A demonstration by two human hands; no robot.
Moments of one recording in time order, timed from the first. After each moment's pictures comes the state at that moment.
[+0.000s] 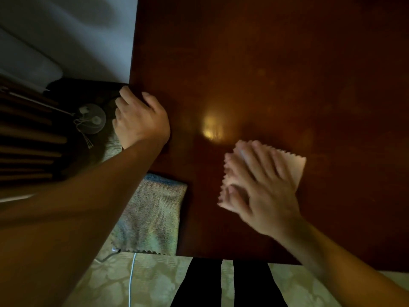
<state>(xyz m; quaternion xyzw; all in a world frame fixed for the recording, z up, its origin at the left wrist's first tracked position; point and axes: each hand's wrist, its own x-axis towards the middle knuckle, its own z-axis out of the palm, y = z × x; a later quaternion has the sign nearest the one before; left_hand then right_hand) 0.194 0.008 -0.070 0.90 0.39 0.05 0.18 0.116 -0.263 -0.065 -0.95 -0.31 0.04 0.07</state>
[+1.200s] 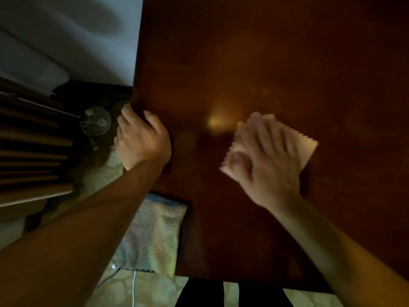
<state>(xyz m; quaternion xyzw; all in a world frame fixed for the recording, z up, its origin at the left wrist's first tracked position) 0.194 0.002 -0.065 0.90 0.40 0.04 0.18 0.197 -0.240 -0.066 -0.97 -0.22 0.03 0.07</state>
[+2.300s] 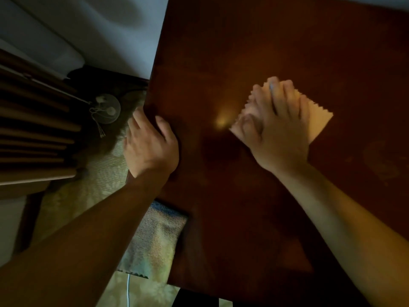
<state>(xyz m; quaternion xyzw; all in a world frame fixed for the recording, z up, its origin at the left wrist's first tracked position) 0.195 0.000 -0.060 0.90 0.41 0.02 0.18 0.293 -0.206 -0.064 -0.97 -0.20 0.04 0.11</state>
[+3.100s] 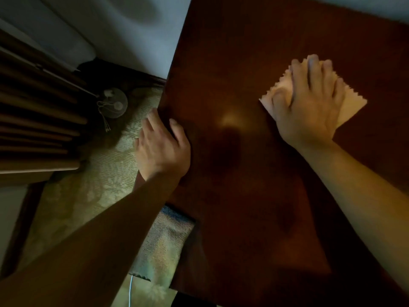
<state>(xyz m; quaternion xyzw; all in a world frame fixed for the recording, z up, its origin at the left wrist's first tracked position) 0.196 0.000 -0.063 0.89 0.42 0.03 0.17 0.354 -0.198 -0.063 -0.98 -0.16 0.01 0.09</state>
